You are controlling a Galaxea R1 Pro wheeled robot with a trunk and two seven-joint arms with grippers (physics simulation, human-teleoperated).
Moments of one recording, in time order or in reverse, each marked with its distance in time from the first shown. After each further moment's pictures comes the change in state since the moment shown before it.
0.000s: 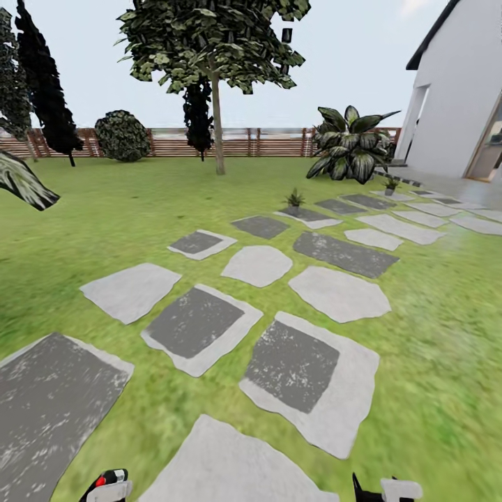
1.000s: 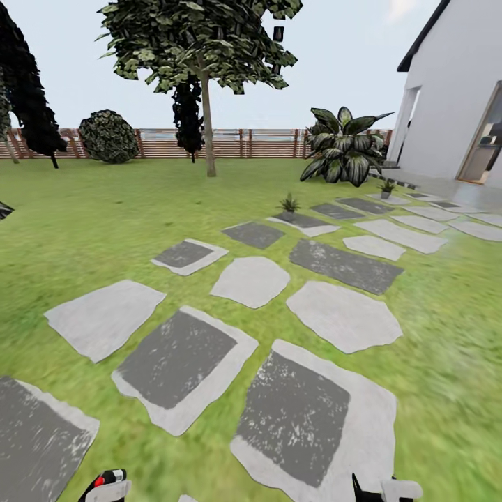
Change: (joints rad) left arm 0.000 0.000 0.001 -0.001 0.003 0.000 0.011; right arm 0.000 0.001 0.000 0.000 0.000 -0.001 0.003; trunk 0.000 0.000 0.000
